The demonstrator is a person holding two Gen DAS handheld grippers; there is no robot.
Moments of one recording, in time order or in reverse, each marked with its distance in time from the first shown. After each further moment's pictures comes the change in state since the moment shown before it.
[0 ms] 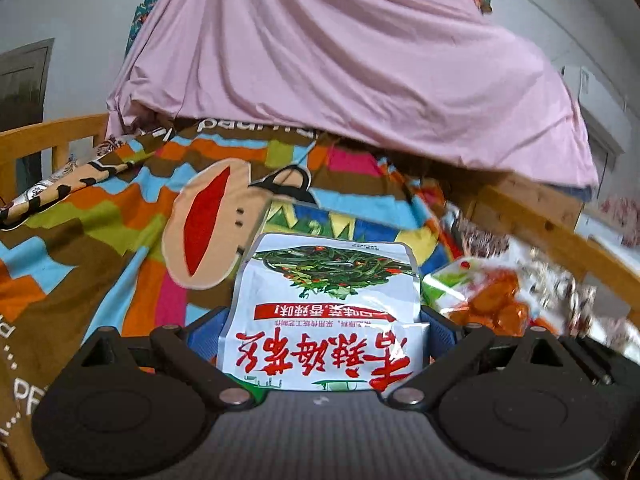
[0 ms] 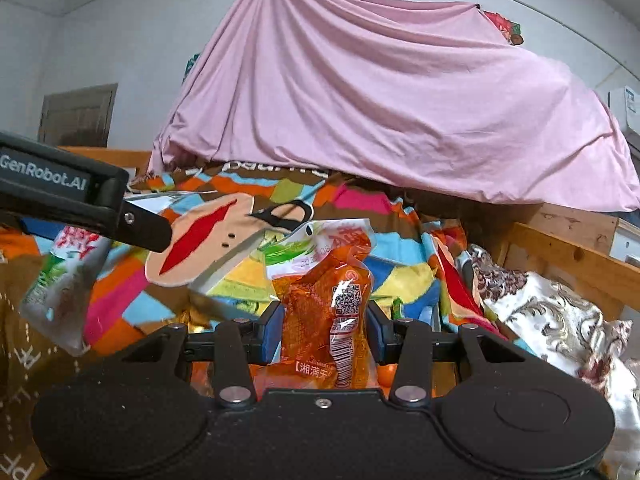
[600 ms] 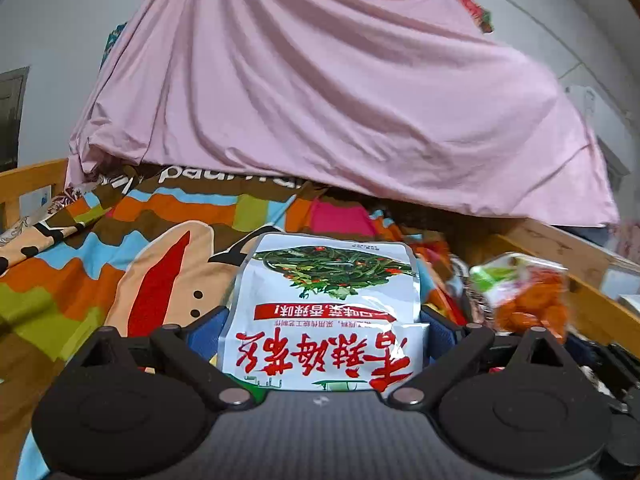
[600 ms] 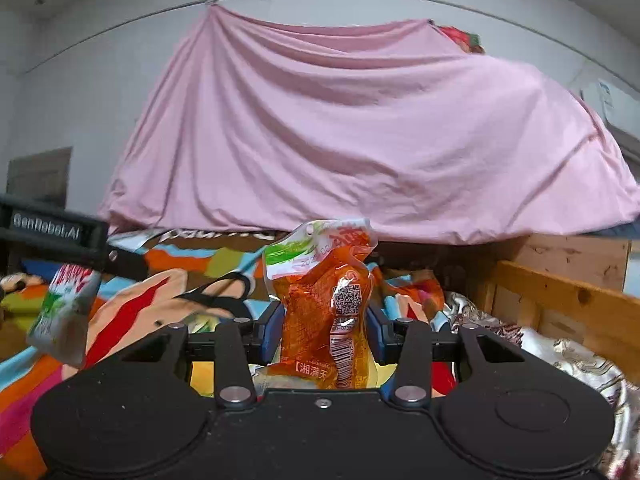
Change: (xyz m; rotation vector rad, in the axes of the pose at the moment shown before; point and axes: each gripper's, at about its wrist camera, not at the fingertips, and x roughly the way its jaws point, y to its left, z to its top) left arm 0.123 -0.030 0.082 0.021 -0.087 0.011; right arm 0.114 -0.093 0.046 0.137 -0.143 -0.058
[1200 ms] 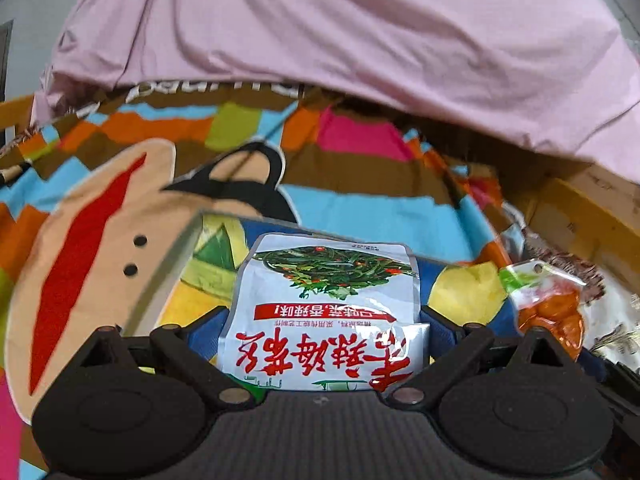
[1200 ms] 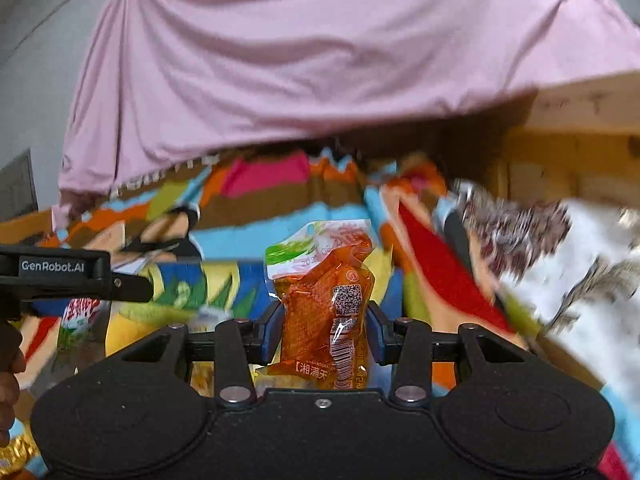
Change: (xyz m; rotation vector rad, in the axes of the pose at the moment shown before) left arm 0.153 -0.019 -0.033 -0.012 0.191 0.066; right arm 0.129 -0.058 -0.073 0.178 0.238 0.018
